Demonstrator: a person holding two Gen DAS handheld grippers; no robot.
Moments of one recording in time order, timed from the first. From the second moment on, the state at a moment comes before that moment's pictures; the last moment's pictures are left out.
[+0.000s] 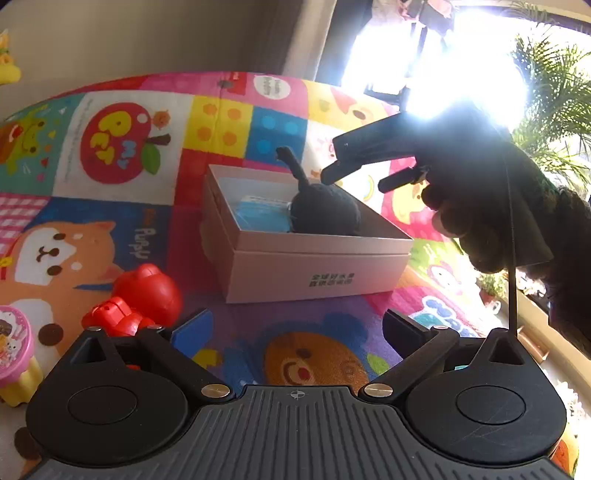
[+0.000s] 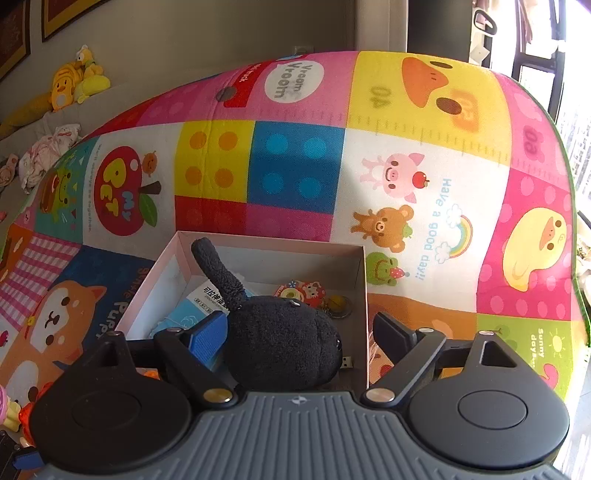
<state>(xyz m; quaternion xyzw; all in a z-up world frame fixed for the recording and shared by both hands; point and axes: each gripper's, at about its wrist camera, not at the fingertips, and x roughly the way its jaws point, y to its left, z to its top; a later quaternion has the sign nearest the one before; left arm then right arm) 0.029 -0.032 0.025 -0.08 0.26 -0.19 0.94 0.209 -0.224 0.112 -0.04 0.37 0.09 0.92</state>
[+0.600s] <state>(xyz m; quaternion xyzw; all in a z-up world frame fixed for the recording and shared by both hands) 0.031 -0.018 0.023 -0.10 0.25 -0.16 0.95 0.242 -0.236 0.104 0.04 0.39 0.06 0.92</state>
